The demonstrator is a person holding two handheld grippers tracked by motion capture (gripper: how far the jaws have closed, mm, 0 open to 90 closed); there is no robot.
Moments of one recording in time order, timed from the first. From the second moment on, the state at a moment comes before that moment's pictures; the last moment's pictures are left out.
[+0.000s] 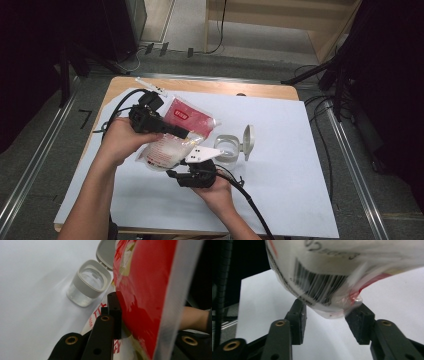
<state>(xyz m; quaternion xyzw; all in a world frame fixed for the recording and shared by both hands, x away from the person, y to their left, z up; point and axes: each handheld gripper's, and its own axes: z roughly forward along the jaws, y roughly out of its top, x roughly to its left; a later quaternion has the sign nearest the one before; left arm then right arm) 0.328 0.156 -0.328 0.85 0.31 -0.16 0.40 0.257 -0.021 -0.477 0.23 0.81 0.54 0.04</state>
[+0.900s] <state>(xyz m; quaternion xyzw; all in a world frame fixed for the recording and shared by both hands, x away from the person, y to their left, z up) 0.329 0.144 -0.336 0.86 0.29 -0.11 0.42 0.237 -0.016 -0.457 0.26 0.78 0.57 -0.01</state>
